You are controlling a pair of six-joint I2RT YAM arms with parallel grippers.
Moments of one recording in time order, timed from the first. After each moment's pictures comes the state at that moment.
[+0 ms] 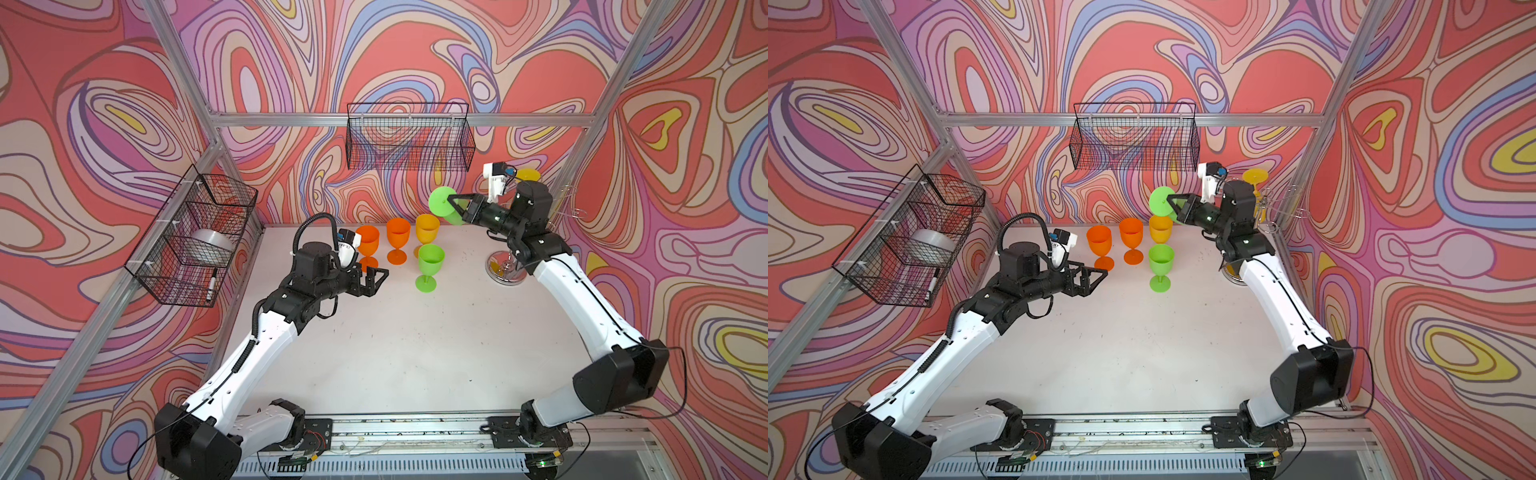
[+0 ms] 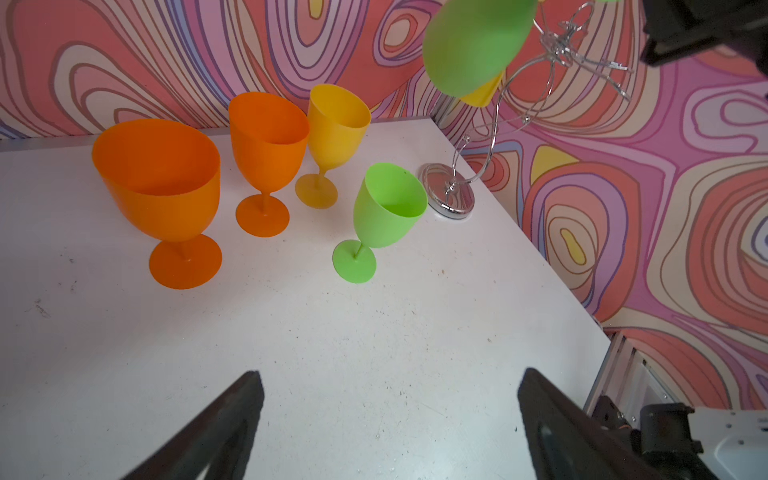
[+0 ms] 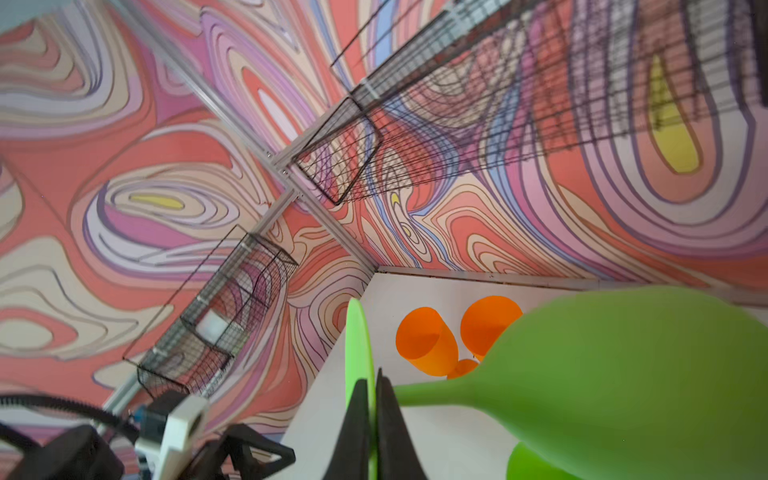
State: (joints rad) left arm -0.39 1.16 1.09 -0.38 0.38 -0.31; right arm 0.27 1.49 1.52 -0.12 -0.56 0.53
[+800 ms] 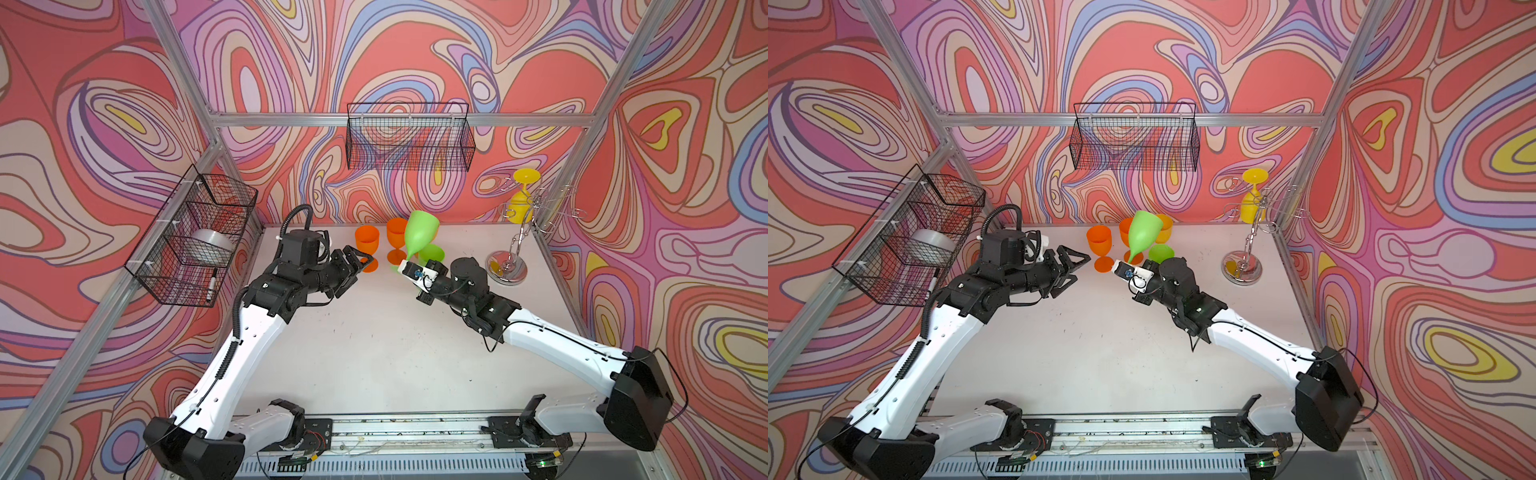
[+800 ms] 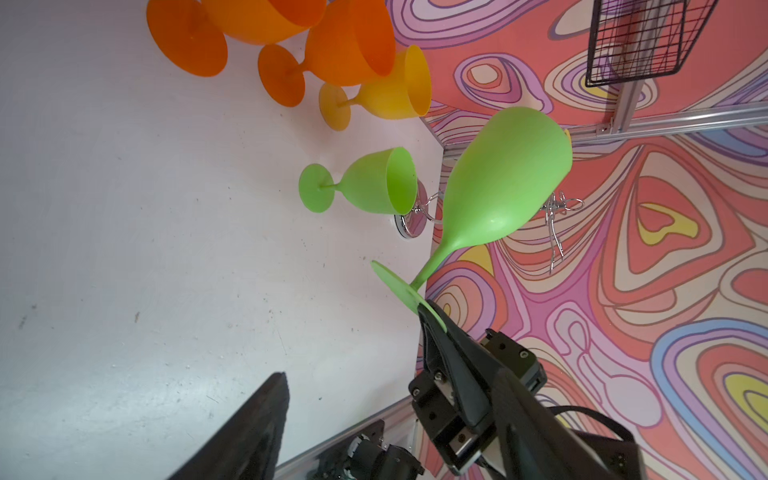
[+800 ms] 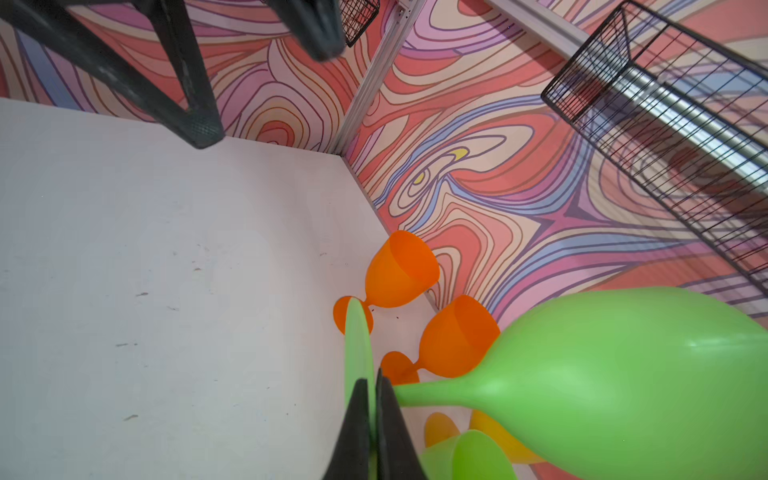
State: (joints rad) left arm -0.34 1.18 1.30 -0.71 0.43 -1.13; right arm 0.74 1.35 0.97 0.16 -0.07 -0.63
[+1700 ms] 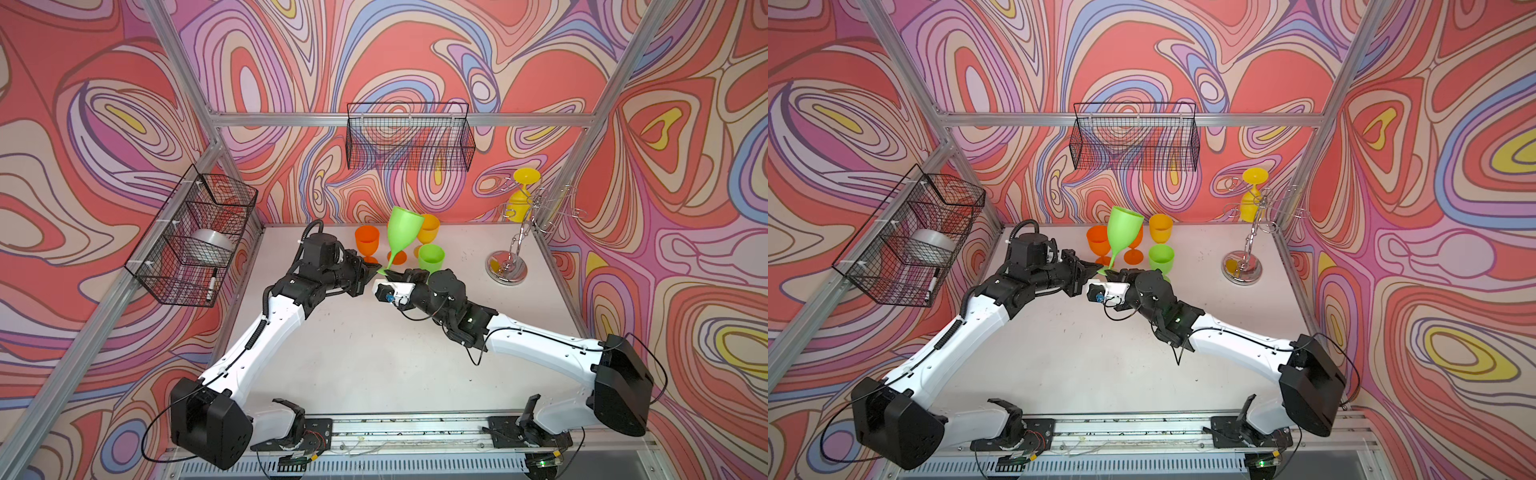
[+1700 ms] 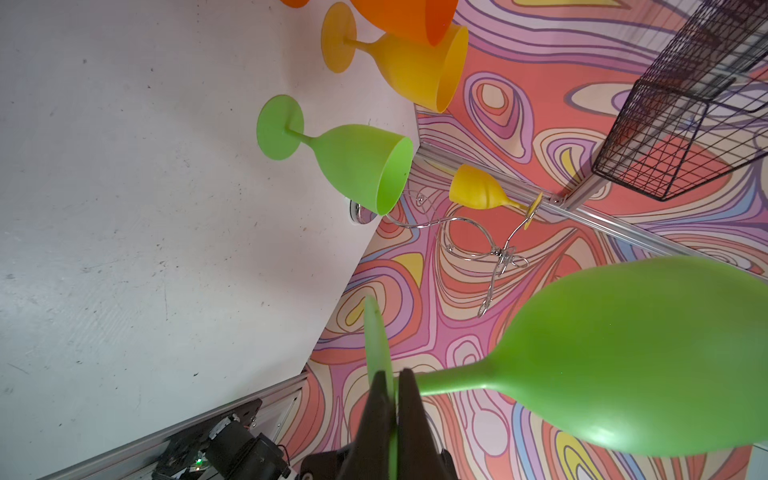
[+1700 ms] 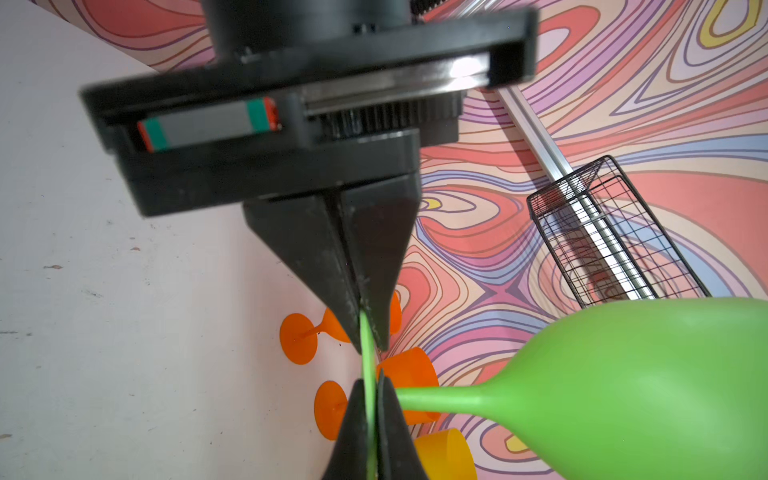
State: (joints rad) left arm -0.37 1.28 1.14 -0.37 0.52 -1.59; right arm 0.90 1.44 1.01 0.28 0.13 -0.90
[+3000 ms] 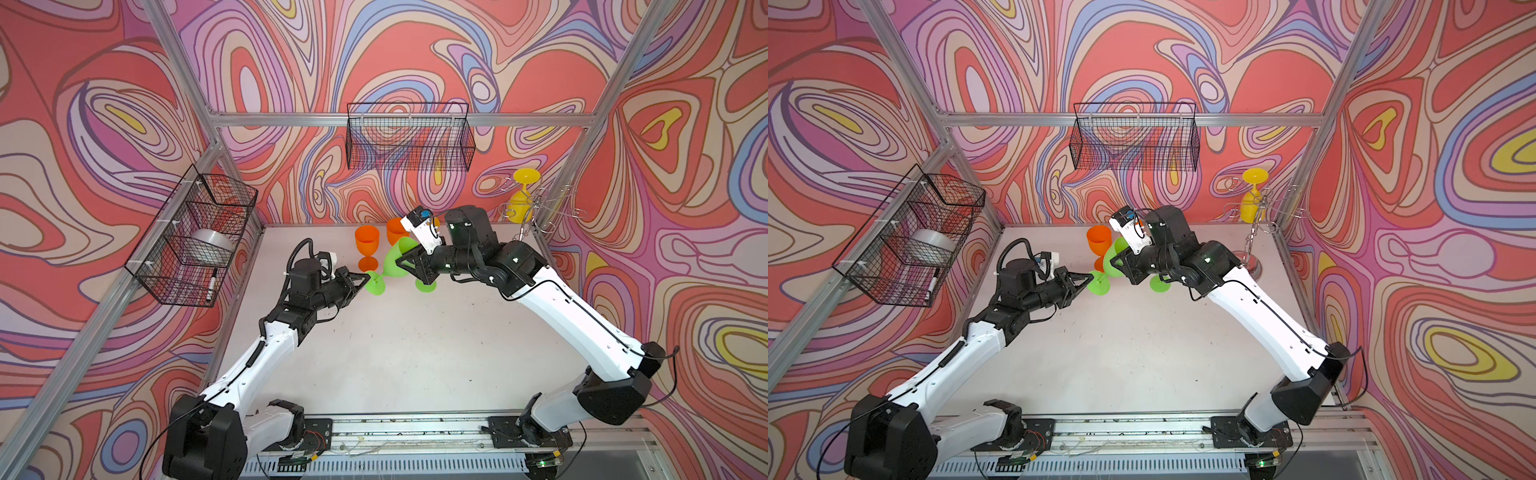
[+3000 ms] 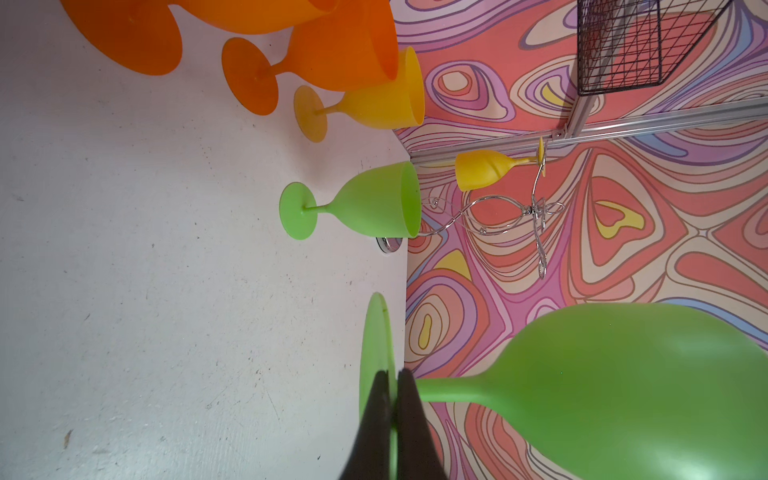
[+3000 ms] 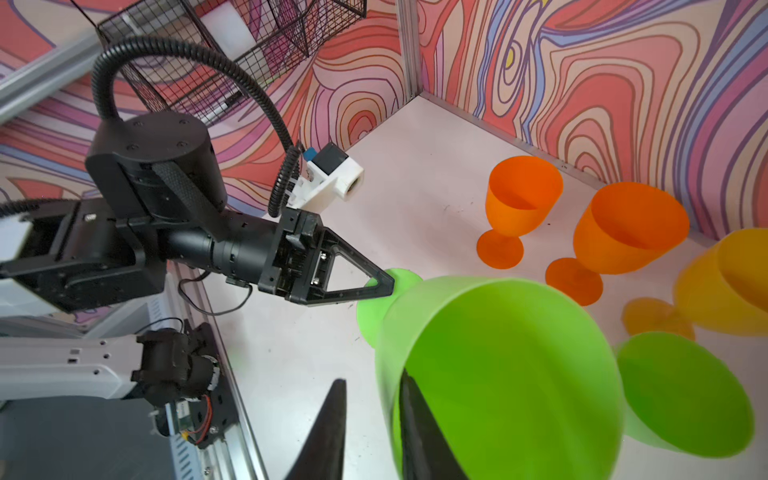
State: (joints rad) left arm -0.27 1.16 0.78 0.00 0.56 -1.14; right arm 0.73 1.52 1.77 -0.80 -0.29 0.10
